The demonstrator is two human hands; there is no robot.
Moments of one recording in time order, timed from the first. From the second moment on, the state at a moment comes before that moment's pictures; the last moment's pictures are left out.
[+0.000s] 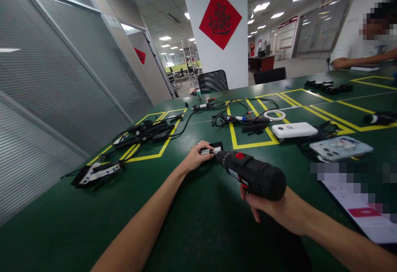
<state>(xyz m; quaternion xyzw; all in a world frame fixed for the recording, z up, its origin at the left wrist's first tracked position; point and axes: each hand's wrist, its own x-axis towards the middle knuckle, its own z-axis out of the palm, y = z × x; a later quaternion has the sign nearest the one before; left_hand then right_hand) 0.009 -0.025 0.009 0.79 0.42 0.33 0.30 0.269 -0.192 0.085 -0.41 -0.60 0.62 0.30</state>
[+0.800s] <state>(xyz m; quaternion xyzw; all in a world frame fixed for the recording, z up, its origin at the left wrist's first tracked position) 0.008 -0.028 0.013 0.79 0.43 0.31 0.31 0.267 -0.200 0.101 -0.46 -0.61 0.59 0.27</state>
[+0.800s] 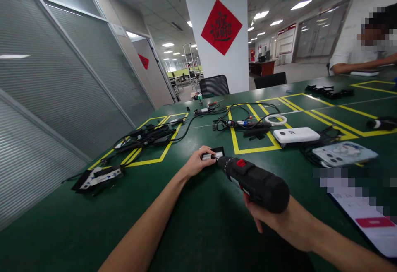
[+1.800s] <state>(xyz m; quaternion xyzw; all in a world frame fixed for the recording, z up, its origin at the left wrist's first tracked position) 0.008 -0.030 0.015 0.79 0.43 0.31 0.31 0.263 -0.203 0.081 -0.44 -0.62 0.56 0.32</state>
